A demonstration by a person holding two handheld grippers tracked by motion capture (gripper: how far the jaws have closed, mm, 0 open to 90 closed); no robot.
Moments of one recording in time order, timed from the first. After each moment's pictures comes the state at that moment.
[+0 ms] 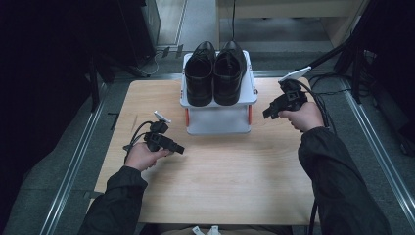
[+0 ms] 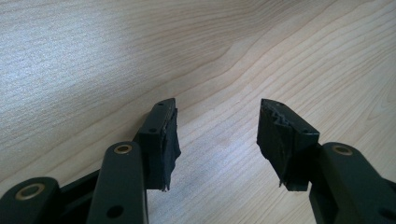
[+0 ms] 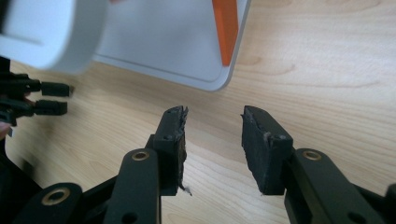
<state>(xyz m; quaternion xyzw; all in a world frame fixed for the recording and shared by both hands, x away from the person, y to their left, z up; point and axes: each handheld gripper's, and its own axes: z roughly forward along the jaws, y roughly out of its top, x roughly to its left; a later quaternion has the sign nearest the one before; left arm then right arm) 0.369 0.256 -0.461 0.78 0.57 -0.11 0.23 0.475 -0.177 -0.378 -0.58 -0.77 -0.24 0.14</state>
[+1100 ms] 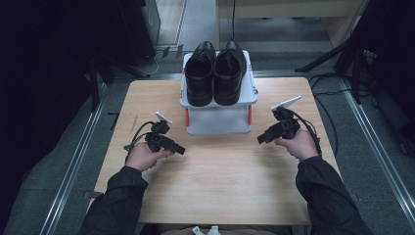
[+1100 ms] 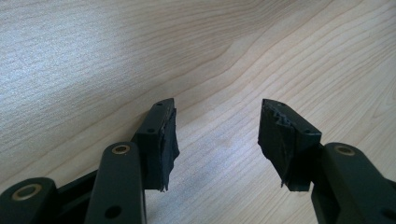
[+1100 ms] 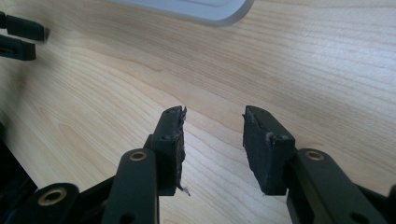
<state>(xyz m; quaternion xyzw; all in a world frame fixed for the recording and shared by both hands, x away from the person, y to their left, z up) 0.370 0.253 -0.464 0.79 0.56 -0.11 0.22 0.433 -0.172 -0.451 -0.53 -0.79 -0.25 0.17</state>
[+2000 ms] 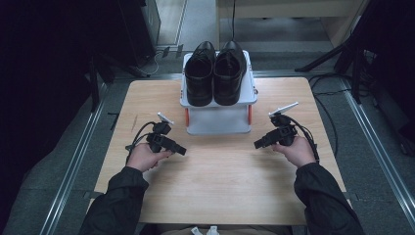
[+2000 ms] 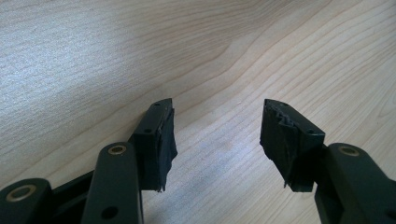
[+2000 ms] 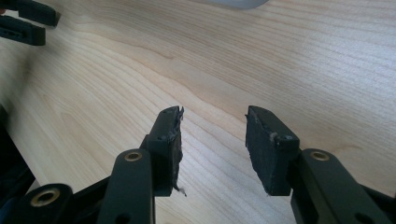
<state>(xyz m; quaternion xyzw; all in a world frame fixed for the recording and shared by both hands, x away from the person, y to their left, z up) 0.369 0.249 -0.466 0.79 0.56 -0.10 0.22 0.421 -0.168 -0.464 -0.50 -0.80 -0.27 0.18</state>
